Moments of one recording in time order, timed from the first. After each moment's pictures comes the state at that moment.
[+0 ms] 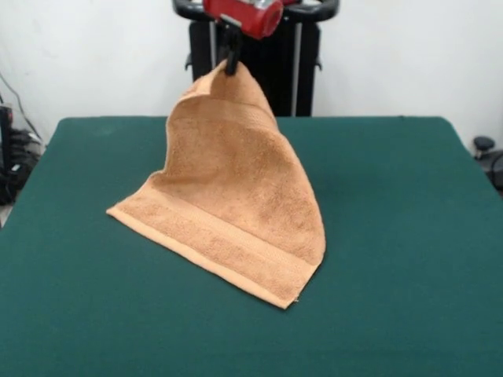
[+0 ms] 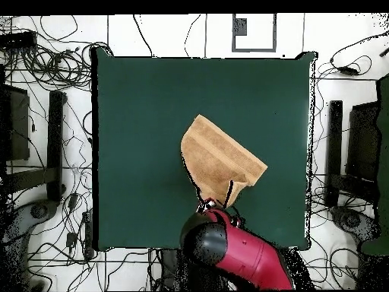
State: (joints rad) arm -0.04 -0.85 -0.36 2.07 0.04 0.33 2.00
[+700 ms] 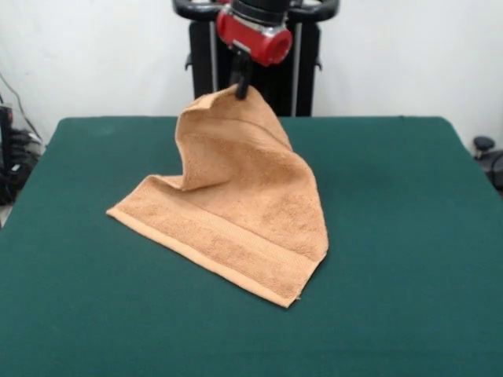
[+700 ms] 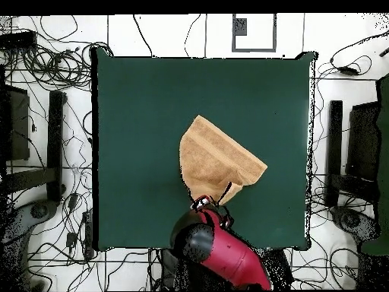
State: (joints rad) arm 0.03 -0.75 -0.36 2.15 0.26 0.10 2.06
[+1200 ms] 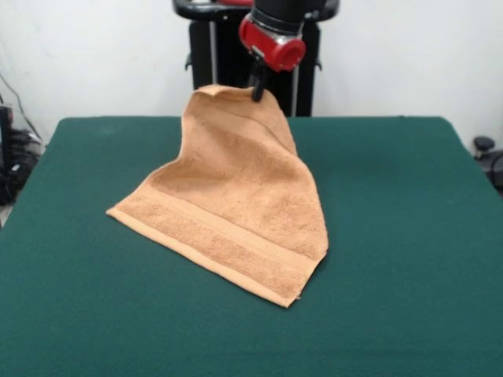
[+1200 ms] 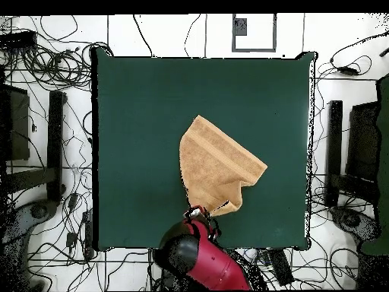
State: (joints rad) arm 0.07 -0.71 -0.35 2.26 0.34 -0.01 2.23
